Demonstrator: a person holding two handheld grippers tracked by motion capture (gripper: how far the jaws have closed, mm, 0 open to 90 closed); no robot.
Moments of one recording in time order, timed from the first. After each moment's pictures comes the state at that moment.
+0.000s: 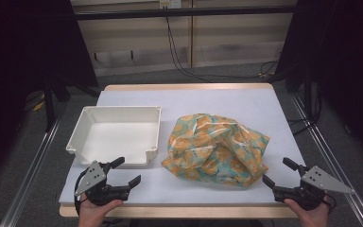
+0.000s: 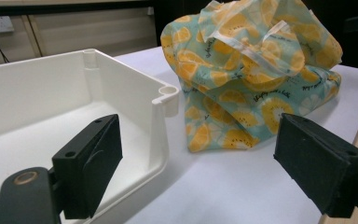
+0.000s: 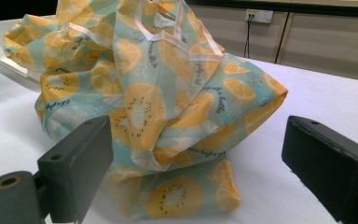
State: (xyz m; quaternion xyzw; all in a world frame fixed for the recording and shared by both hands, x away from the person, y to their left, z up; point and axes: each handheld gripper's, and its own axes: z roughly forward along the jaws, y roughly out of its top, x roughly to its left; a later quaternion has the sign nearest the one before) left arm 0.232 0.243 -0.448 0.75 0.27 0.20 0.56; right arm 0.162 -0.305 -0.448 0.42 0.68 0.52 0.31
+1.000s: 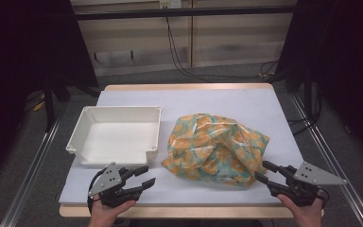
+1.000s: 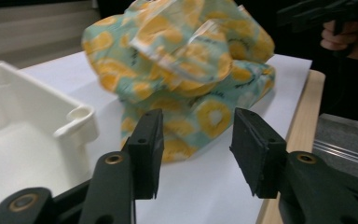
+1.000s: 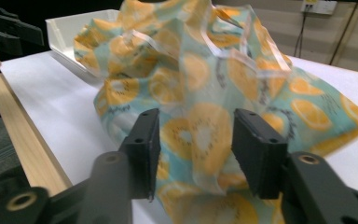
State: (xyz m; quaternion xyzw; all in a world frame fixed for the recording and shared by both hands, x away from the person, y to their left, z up) left arm 0.225 0.202 -0.436 0.78 0.20 0.13 0.57; right arm 0.169 -0.286 -0.429 0.36 0.72 0.53 0.24
